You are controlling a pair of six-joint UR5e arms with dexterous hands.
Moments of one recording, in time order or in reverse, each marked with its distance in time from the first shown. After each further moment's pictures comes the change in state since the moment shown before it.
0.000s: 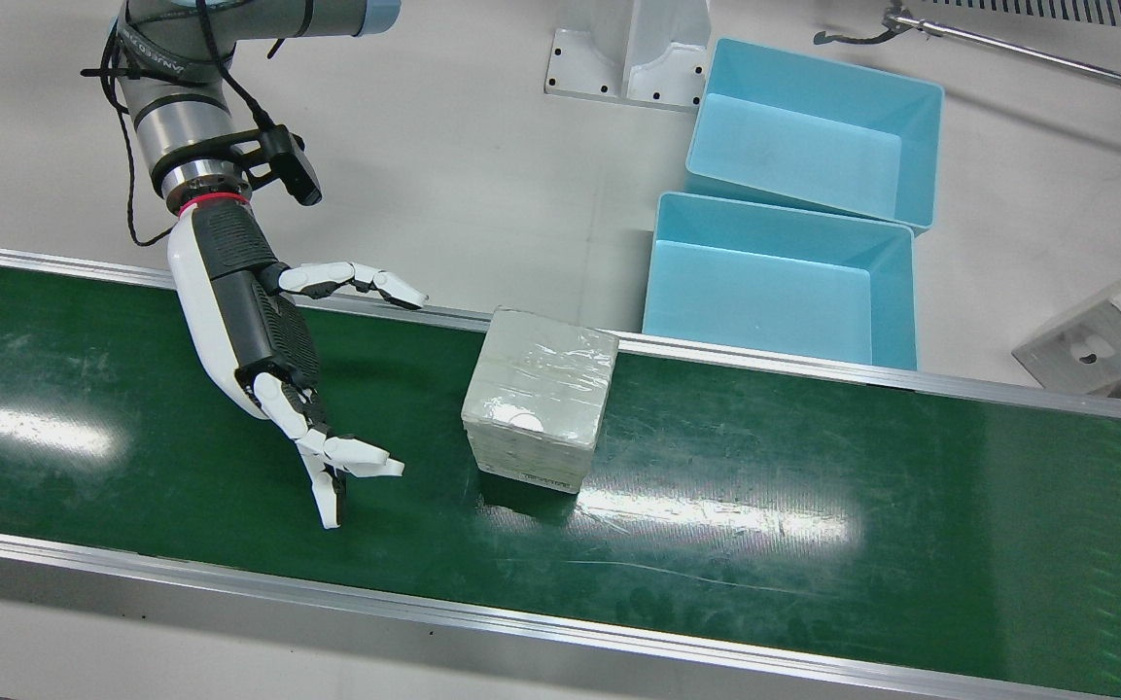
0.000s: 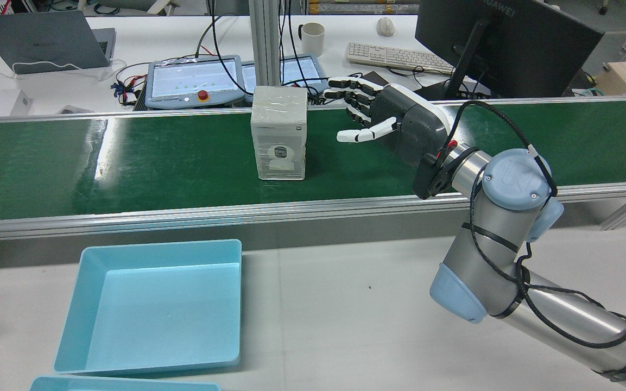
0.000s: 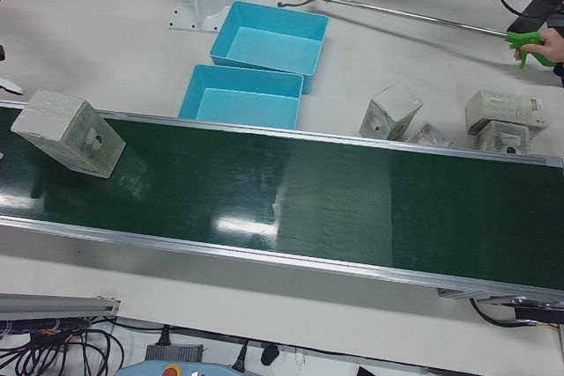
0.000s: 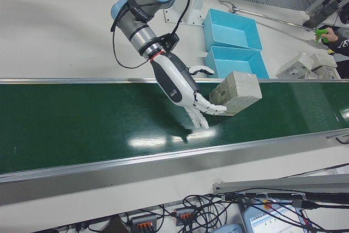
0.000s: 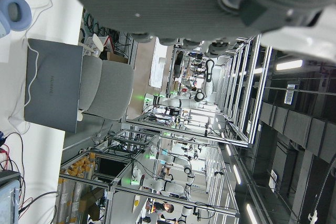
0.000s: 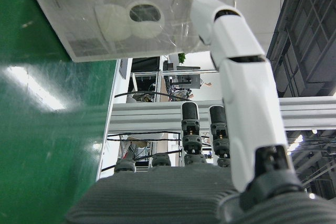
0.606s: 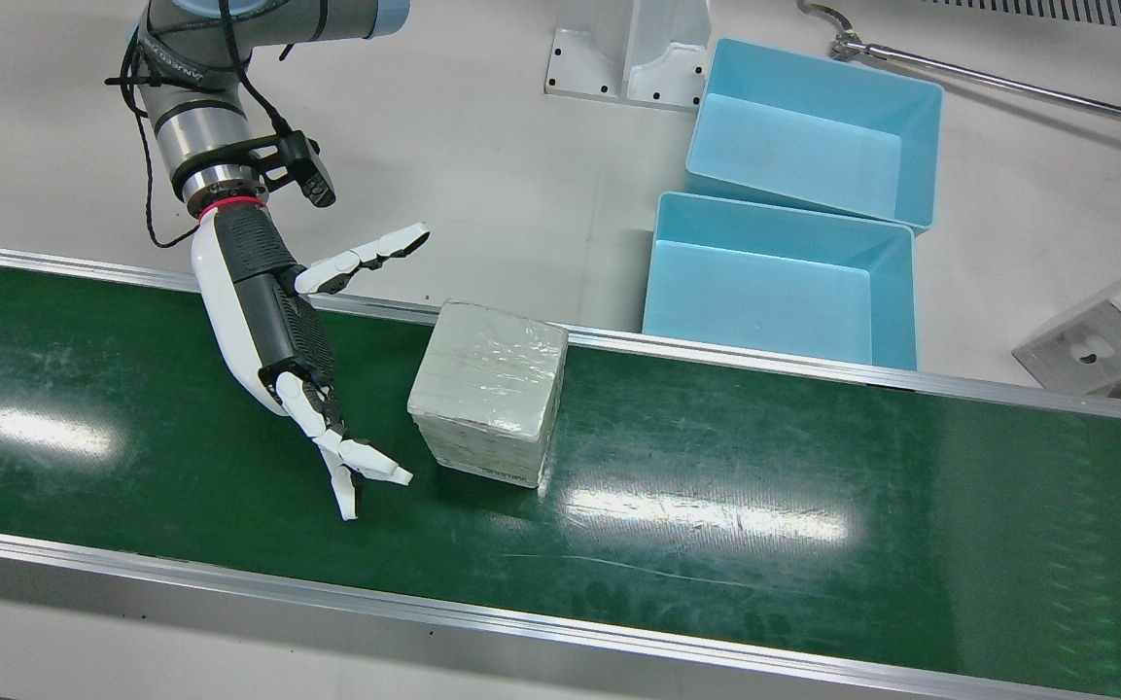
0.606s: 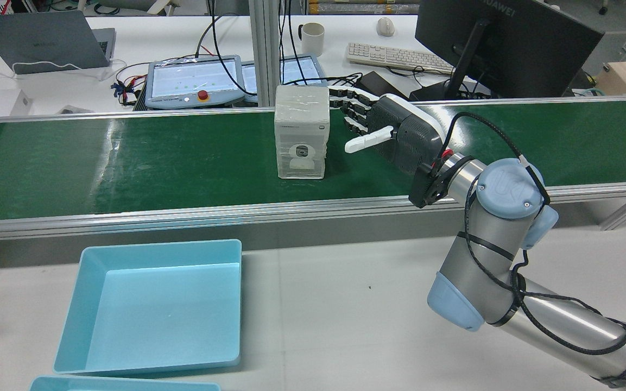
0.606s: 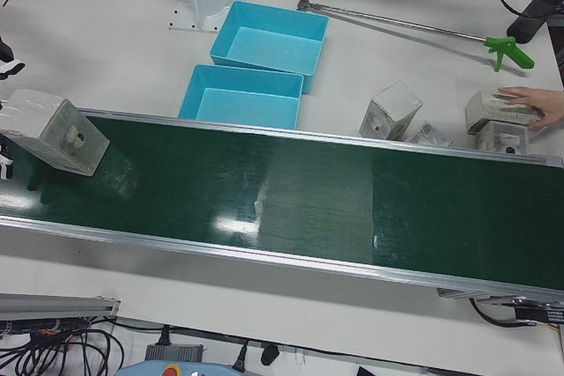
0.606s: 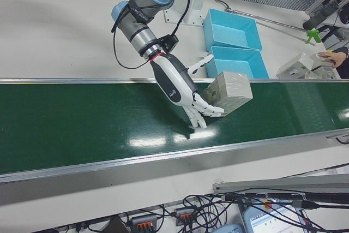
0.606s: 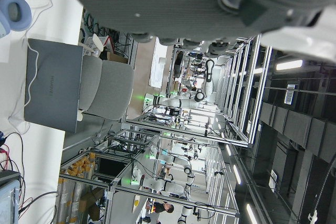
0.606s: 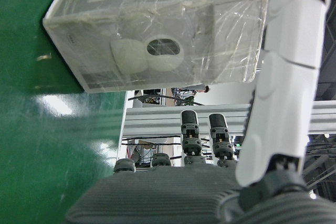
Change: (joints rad) left arm 0.000 0.000 0.000 0.000 0.000 0.000; right arm -0.021 -0.007 -0.007 0.002 0.007 -0.005
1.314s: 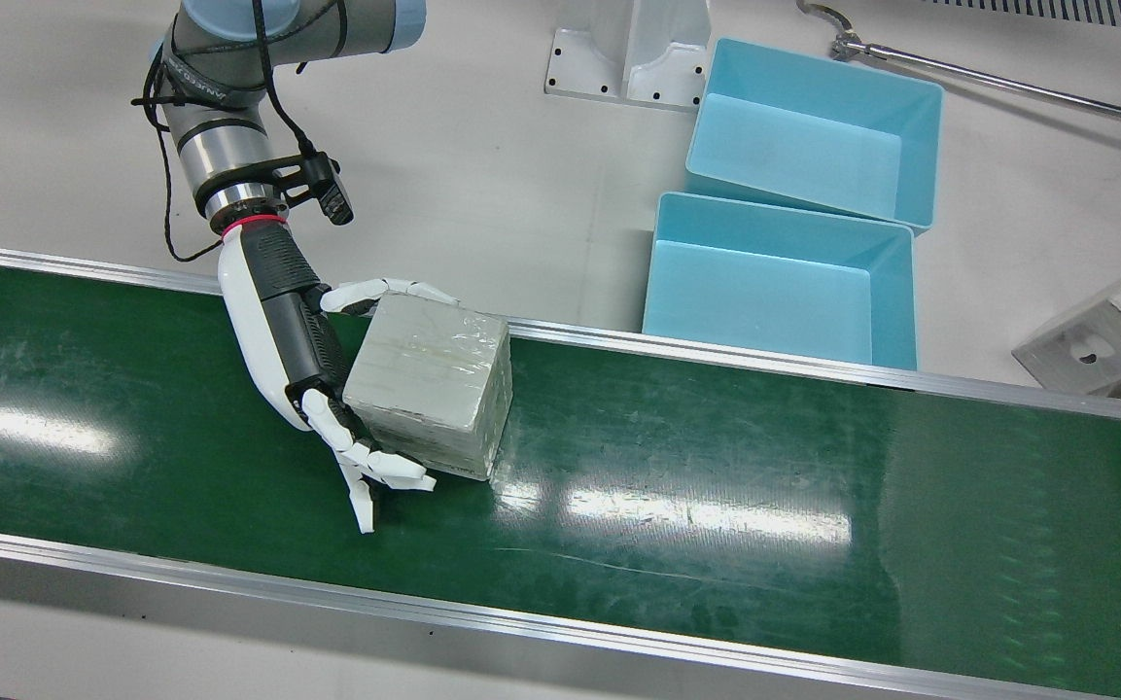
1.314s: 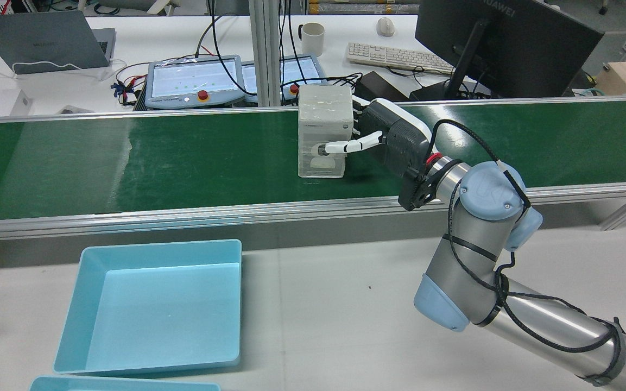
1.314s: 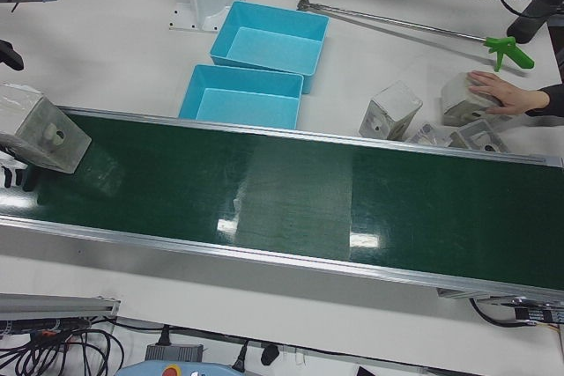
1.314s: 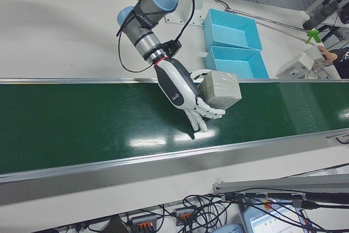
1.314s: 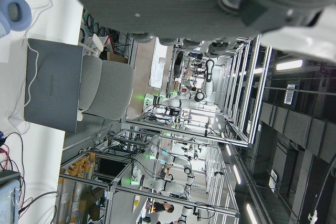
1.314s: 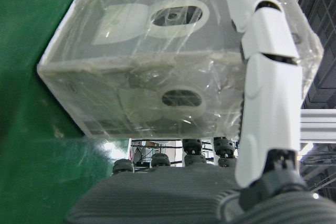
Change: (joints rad) left arm 0.000 0.000 0.000 0.000 0.000 0.000; right arm -0.025 0.034 -0.052 0.003 0.031 -0.044
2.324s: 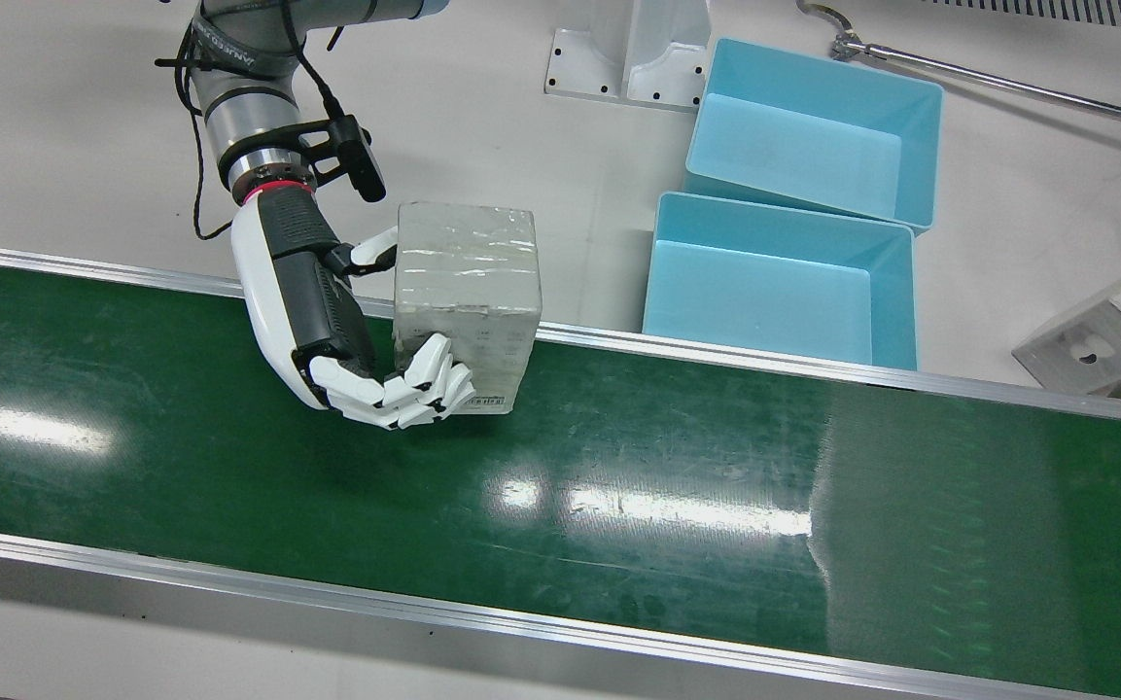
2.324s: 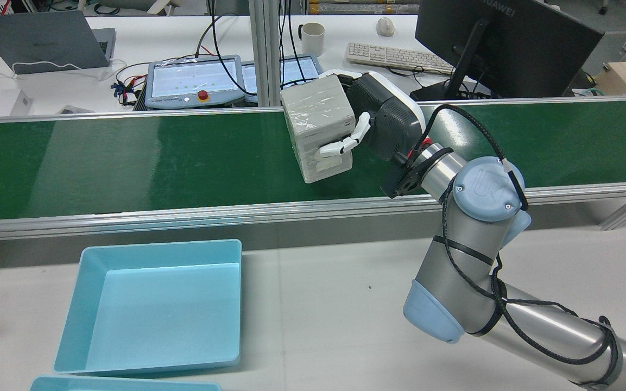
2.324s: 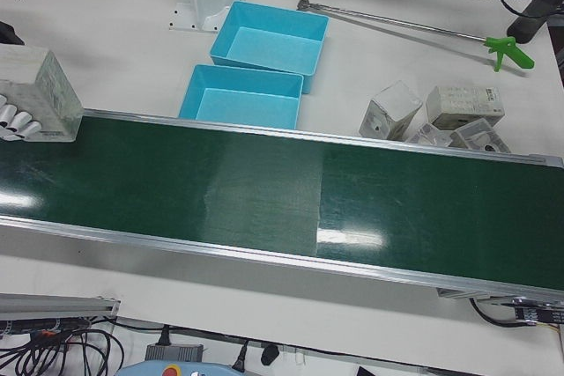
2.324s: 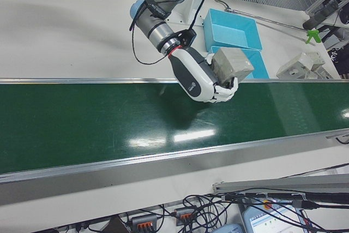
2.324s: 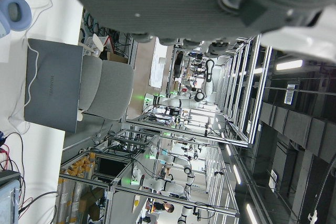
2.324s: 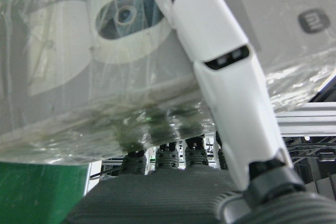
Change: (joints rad) left arm 0.000 0.000 0.000 0.000 0.000 0.000; right arm -0.017 0.050 0.079 -0.007 0.106 0.005
